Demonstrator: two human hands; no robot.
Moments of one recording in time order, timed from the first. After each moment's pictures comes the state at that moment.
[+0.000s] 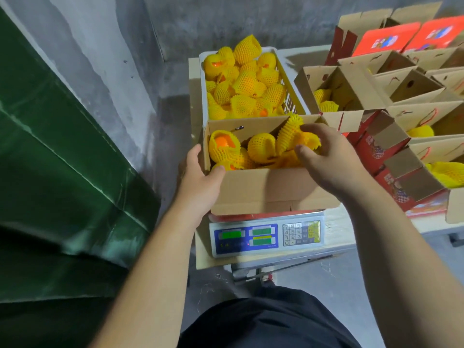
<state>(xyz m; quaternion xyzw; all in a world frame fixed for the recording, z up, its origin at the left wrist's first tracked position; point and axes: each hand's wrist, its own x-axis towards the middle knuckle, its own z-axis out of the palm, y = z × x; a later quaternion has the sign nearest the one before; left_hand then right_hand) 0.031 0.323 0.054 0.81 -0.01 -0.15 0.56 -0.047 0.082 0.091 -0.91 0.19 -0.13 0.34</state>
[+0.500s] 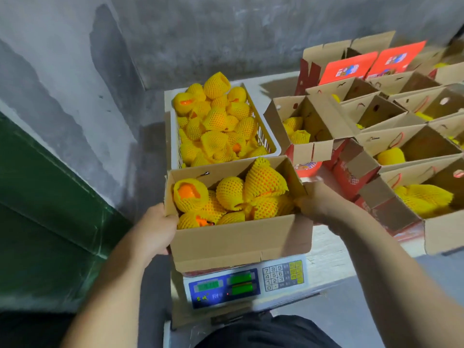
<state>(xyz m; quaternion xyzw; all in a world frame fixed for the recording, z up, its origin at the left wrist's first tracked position) 0.091 0.314 0.048 0.89 0.02 -0.26 0.38 -0.021 -0.001 0.061 -0.83 0.34 0.09 0.43</state>
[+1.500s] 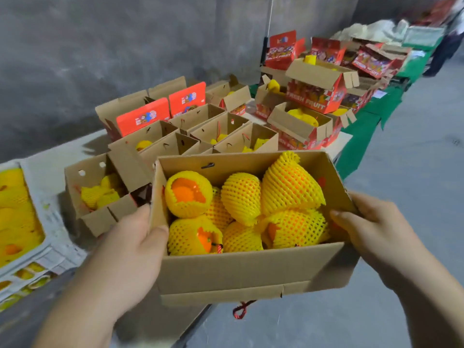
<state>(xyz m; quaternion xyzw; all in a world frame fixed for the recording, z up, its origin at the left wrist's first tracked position) -0.124 -0.075 0.174 0.84 -0.39 -0.18 0.33 -0.403 -0.256 0.169 -0.70 0.48 -0.31 0.42</state>
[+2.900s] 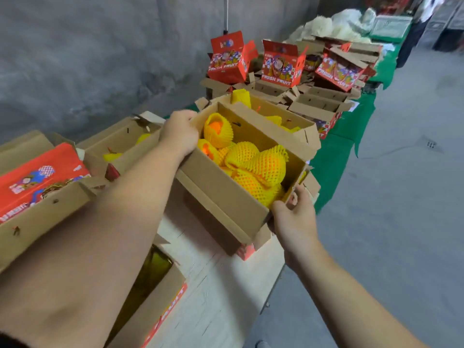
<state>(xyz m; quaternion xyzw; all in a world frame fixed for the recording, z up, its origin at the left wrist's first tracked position) -0.072 -0.983 0.179 0.78 -0.47 -0.13 0.40 -0.333 -0.915 0.118 -0.48 0.53 -0.43 0.56</state>
